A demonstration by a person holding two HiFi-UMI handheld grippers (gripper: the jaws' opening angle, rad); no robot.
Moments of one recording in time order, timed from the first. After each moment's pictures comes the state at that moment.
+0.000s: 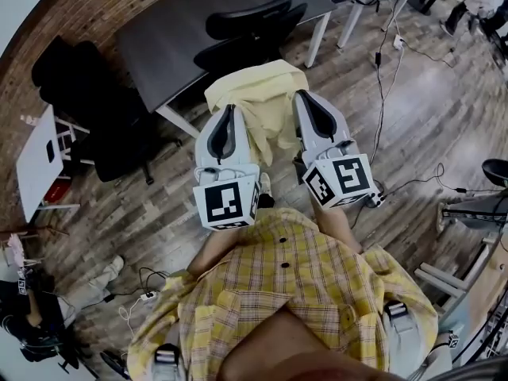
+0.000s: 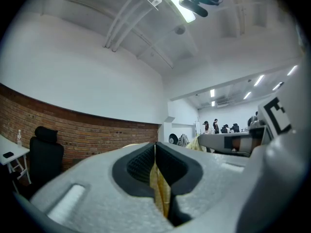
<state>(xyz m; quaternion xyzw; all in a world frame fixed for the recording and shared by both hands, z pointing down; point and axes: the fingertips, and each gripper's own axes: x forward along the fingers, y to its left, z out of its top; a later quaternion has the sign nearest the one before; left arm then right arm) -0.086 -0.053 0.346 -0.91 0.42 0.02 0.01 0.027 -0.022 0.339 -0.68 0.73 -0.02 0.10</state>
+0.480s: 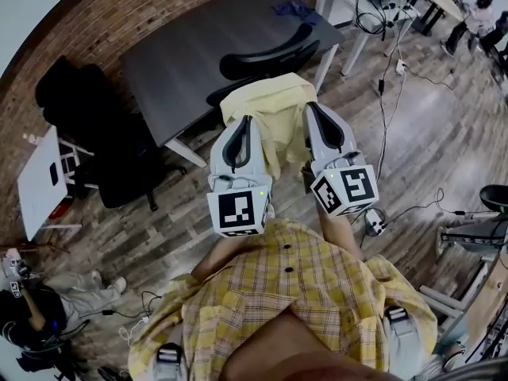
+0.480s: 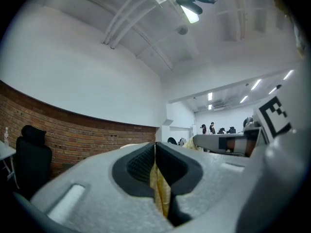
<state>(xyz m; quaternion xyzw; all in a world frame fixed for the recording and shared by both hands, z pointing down) -0.051 -0.158 0.323 -0.92 0.39 0.03 0.01 0.058 -0.131 0.313 -0.69 0.72 0.00 0.09</state>
